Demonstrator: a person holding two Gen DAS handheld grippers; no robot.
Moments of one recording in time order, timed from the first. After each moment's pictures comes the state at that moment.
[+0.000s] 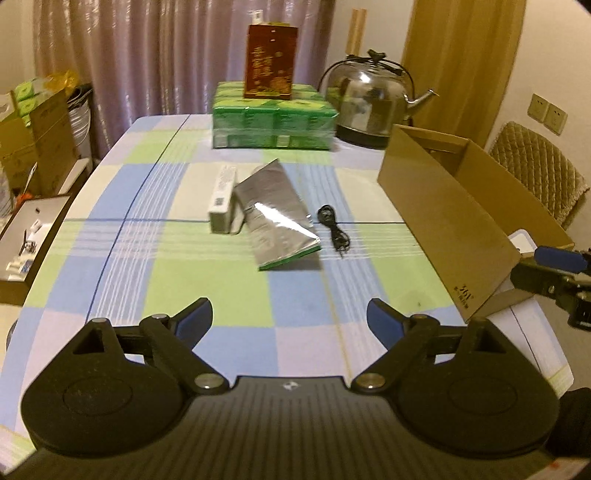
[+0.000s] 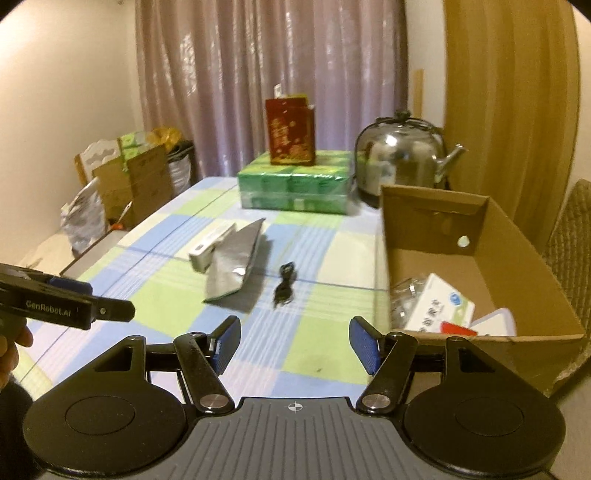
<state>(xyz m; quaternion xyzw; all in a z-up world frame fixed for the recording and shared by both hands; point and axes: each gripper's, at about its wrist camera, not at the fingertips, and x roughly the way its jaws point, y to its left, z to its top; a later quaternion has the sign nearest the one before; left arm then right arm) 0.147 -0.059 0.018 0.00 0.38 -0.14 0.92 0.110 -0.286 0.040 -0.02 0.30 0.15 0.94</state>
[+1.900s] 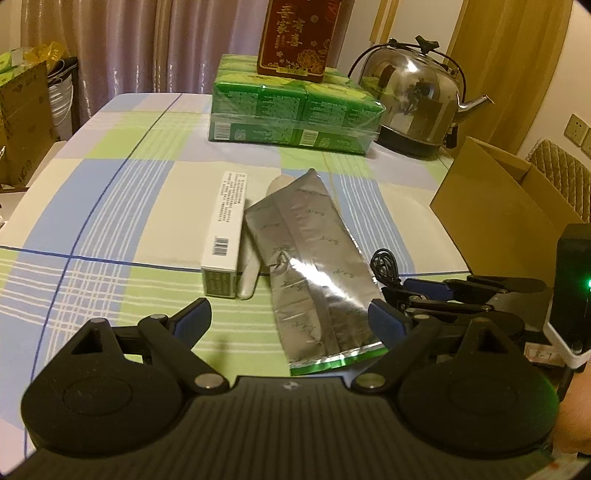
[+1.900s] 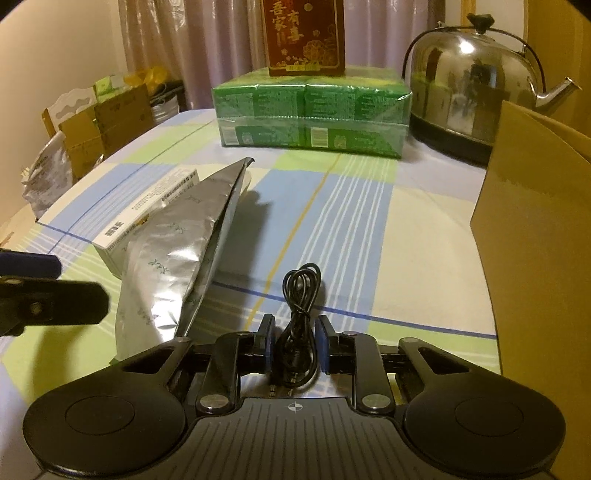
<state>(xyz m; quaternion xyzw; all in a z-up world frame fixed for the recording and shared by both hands) 0.318 -0.062 -0.042 -0.03 0.40 -0.16 0.90 0.338 -0.221 -0.091 -0.03 0.38 0.15 0.91</state>
